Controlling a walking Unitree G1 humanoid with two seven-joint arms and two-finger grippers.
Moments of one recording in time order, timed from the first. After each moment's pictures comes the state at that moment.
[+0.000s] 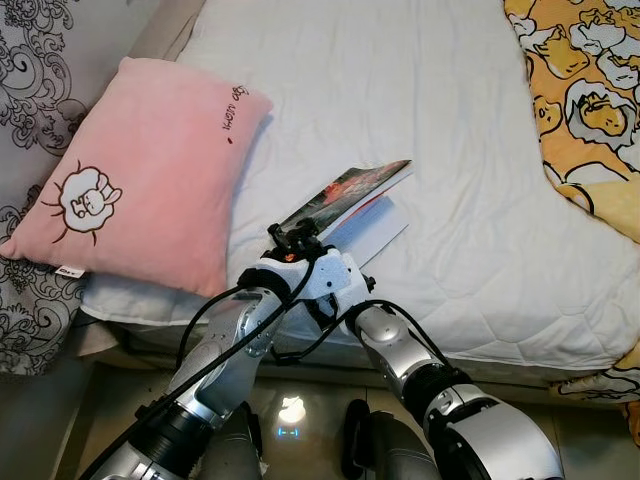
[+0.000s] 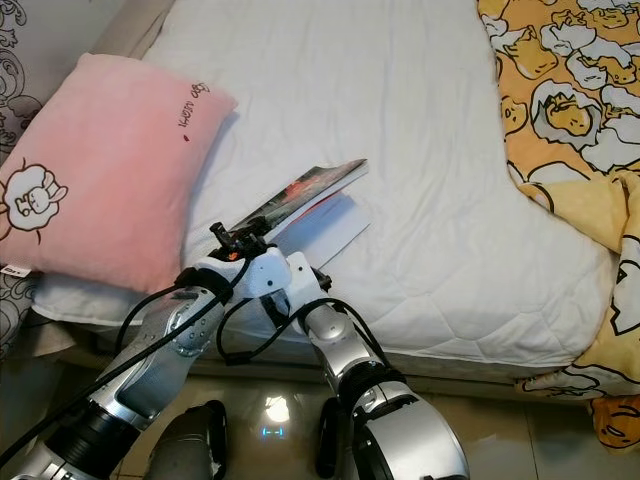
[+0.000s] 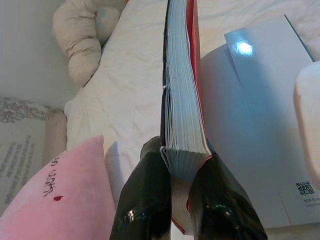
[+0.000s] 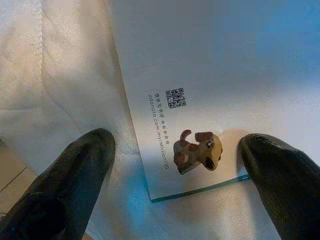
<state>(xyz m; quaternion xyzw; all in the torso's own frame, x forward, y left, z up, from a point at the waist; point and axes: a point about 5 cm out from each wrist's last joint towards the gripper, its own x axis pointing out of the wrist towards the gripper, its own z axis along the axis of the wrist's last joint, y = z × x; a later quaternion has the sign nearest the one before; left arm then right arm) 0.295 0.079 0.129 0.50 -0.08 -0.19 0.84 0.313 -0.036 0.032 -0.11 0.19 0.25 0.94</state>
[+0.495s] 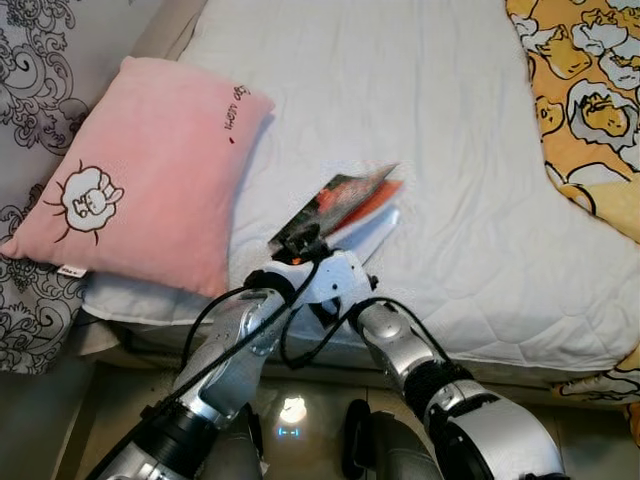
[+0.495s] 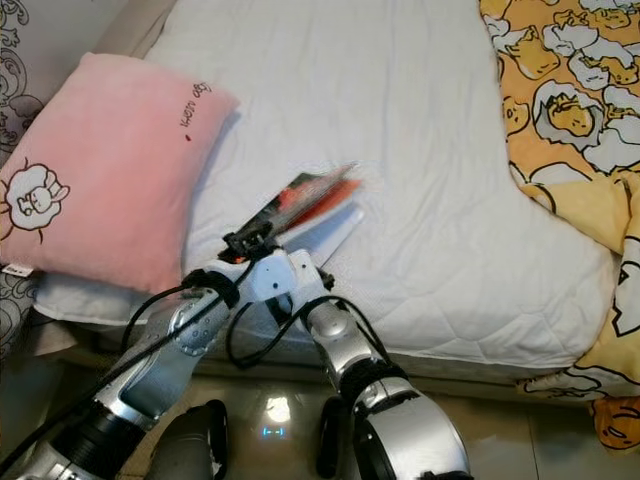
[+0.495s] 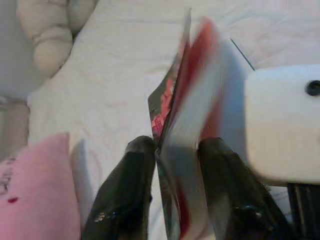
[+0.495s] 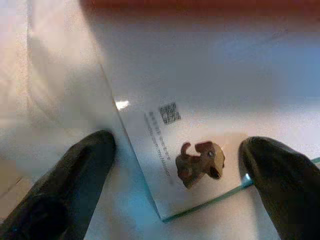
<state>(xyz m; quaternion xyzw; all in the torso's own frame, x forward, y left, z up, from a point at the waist) 0.293 0.070 0.129 0.45 -0.04 -0.24 0.86 0.319 -0.042 0.036 -0.10 0.19 0.23 0.95</state>
